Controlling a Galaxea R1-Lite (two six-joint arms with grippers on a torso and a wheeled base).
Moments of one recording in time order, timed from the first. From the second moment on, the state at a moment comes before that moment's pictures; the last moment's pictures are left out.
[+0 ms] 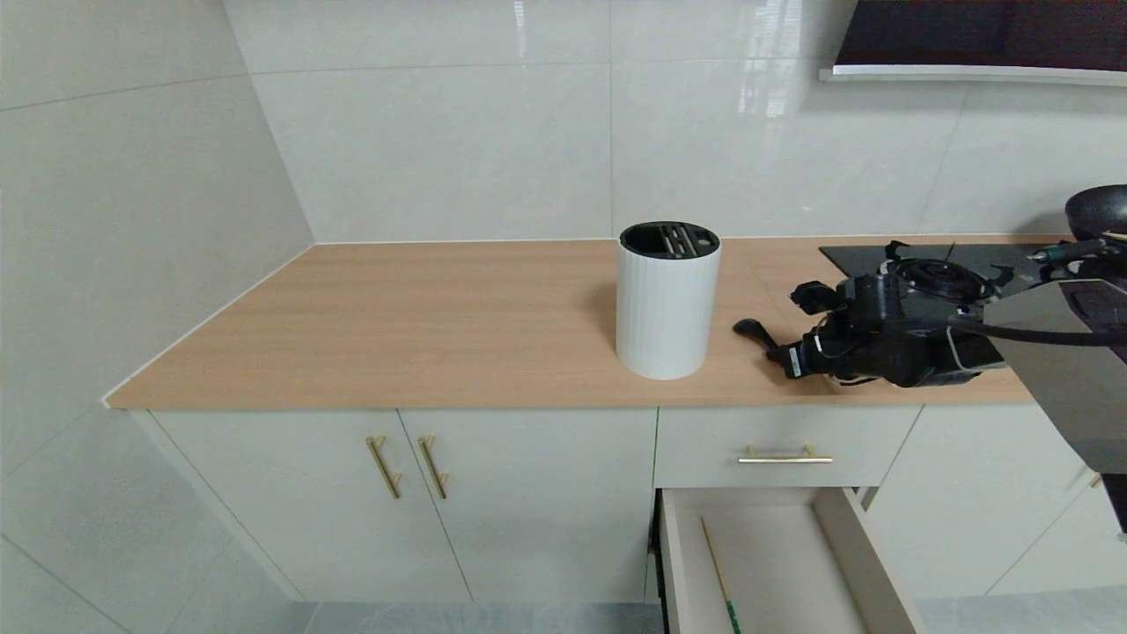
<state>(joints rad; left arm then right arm) 0.01 0.00 0.00 0.00 -0.02 0.01 0.07 2.46 -1.70 -0.25 0.26 -0.19</state>
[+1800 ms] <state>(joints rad) 0.01 0.00 0.00 0.00 -0.02 0.01 0.06 1.71 -0.81 -0.33 0.05 0.08</state>
